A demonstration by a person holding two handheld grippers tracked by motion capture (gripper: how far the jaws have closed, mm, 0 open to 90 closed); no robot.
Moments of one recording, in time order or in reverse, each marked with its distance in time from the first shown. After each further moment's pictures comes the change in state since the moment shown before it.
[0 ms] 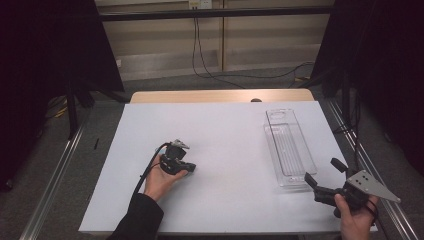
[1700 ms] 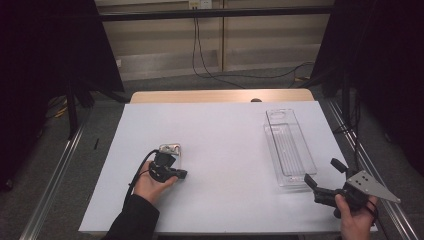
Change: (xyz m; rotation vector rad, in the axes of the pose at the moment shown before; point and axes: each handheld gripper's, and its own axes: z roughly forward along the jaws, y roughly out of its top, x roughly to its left) left arm 0.004 -0.028 -0.022 0.005 -0.011 -0.025; right arm 0.000 -0.001 -0.001 0.000 0.007 -0.001
